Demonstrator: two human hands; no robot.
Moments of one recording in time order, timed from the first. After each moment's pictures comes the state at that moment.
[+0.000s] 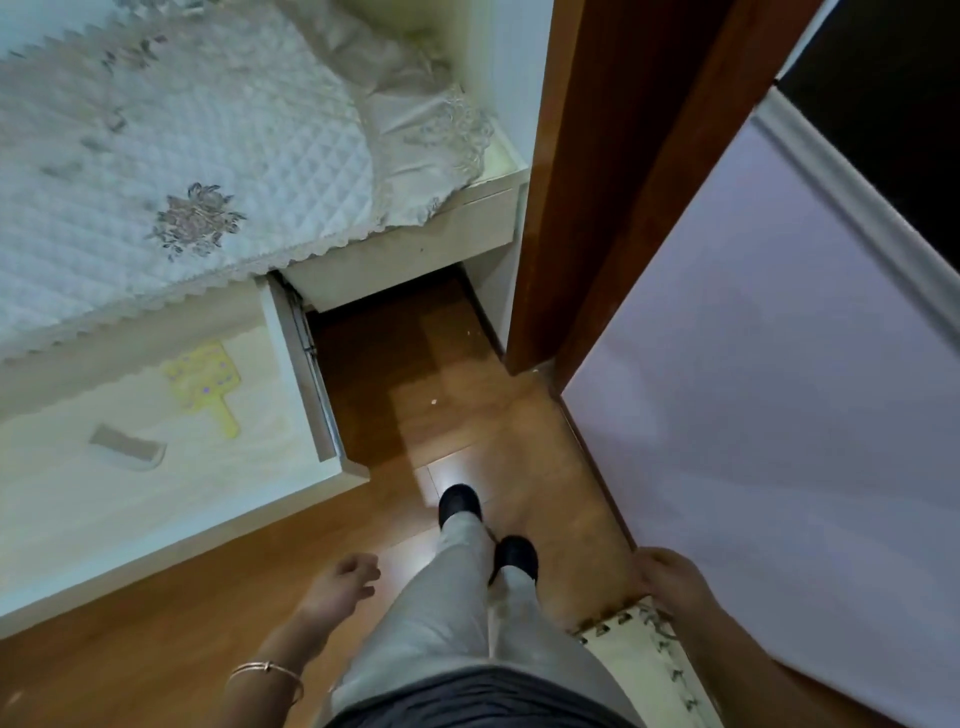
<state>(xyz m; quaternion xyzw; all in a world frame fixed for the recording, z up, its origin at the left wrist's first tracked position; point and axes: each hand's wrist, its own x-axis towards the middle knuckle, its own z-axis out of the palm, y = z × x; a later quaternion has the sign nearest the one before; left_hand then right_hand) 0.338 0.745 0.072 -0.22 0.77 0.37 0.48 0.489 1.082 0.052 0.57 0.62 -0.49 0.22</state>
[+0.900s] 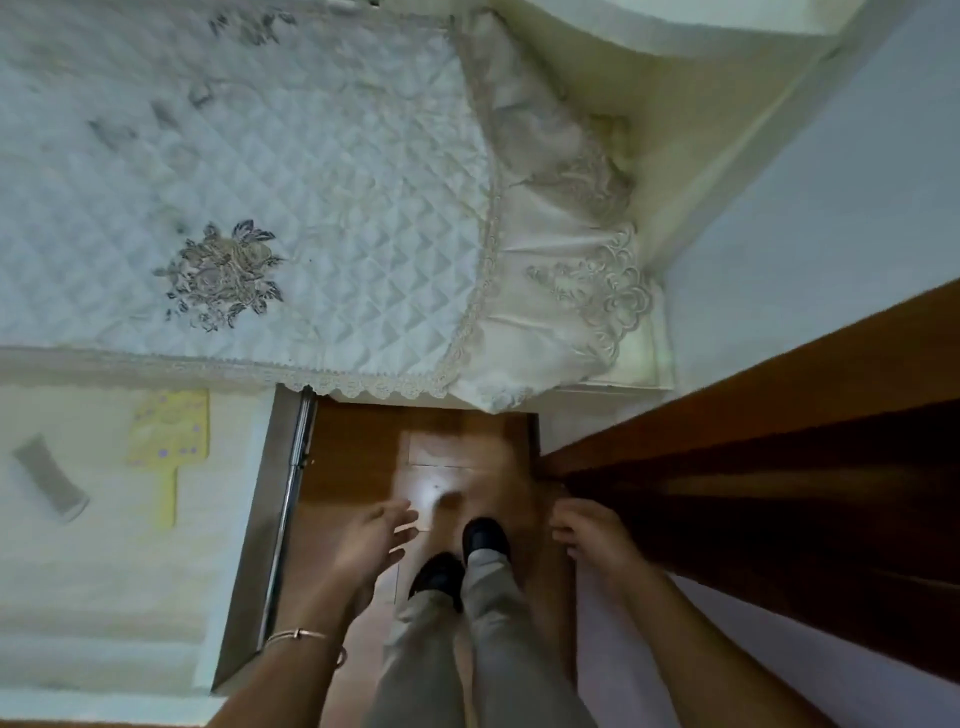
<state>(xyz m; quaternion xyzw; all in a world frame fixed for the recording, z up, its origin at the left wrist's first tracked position) 0.102 0.891 0.042 -0.42 0.60 0.61 0.31 0.084 1.127 0.049 0.40 0.64 -0.56 0.35</state>
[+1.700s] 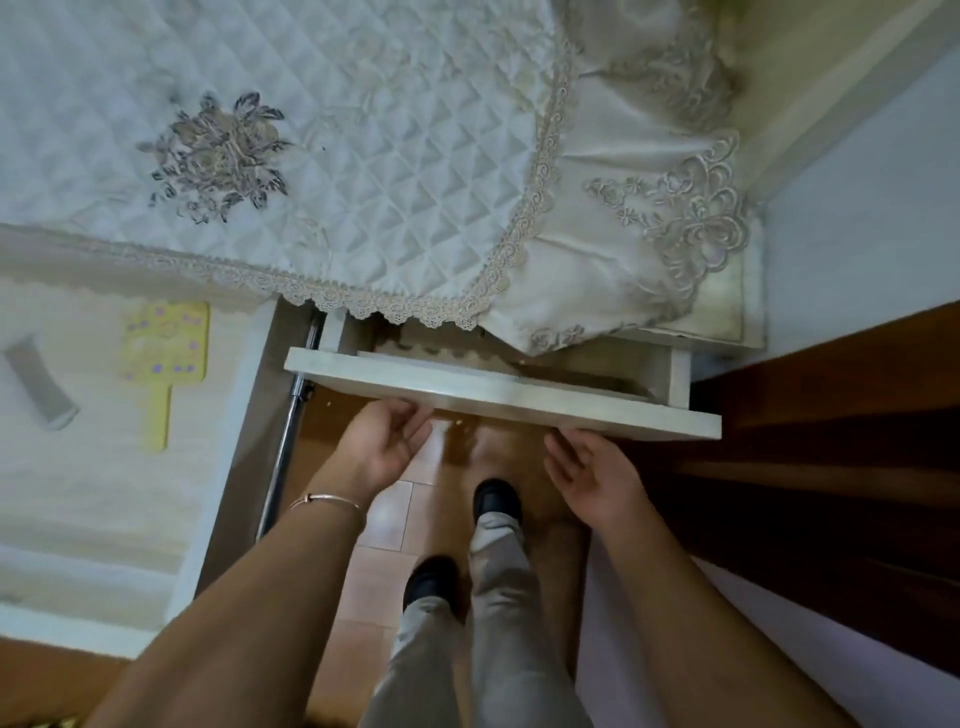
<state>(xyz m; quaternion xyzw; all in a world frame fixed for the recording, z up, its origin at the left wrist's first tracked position) 0.046 0.886 -0.006 -0.51 0.37 0.75 0.19 0.054 1.099 0.002 0.51 0.38 -0.74 0.24</state>
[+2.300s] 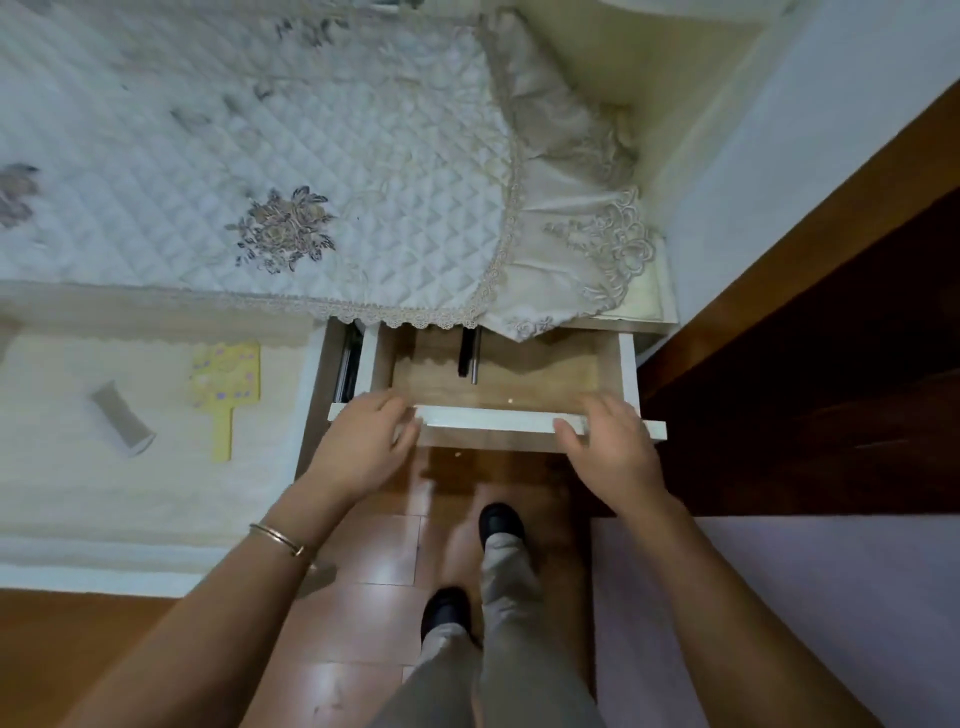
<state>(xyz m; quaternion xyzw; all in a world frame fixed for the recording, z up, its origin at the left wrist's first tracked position) 0.104 0.847 0.103 0.06 0.97 0.21 0.11 0.103 1.097 0.117 0.05 0.96 -0.23 0.12</state>
